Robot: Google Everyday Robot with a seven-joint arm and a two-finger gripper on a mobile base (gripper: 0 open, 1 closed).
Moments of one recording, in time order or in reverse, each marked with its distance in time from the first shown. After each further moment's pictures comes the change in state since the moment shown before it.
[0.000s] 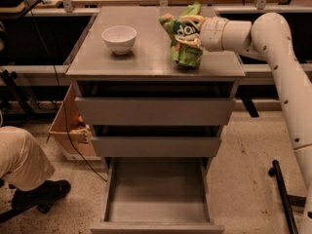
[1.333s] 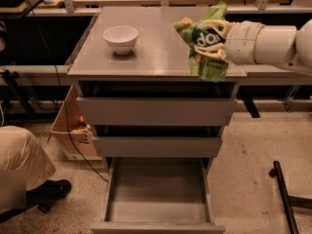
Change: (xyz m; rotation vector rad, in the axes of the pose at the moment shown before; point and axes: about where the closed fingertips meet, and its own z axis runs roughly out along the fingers) arm -0.079 0.040 -0.112 0.003 0.128 -0.052
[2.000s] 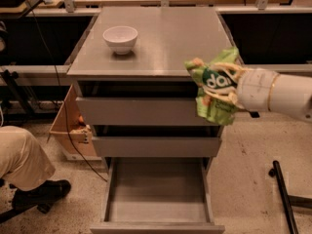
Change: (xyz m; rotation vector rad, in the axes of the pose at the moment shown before) arm 0.009 0.100 -0.057 -0.032 0.043 0.171
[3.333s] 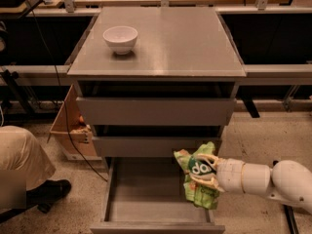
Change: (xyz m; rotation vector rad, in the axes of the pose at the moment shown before) arm 0.127 0.259 0.035 -0.309 0.017 0.381
